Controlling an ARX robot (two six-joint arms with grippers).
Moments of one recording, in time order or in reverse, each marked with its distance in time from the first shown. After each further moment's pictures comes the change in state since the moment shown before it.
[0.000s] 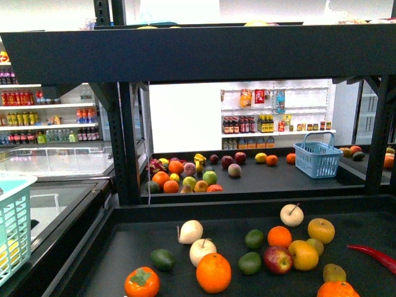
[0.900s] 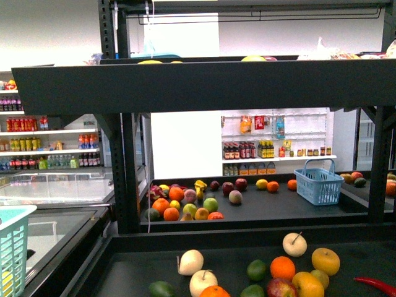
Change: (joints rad) left arm -0.415 -1.141 -0.533 -0.704 -0.106 0.718; right arm 0.000 0.000 0.000 0.000 0.000 0.000
